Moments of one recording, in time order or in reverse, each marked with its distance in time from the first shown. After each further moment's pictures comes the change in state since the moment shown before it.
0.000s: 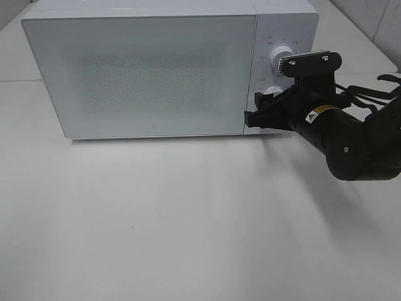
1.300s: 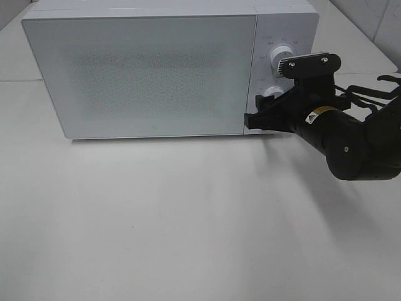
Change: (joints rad) left arm 0.000 0.000 0.000 -0.001 -0.001 0.000; right arm 0.000 0.000 0.000 0.001 0.026 0.000
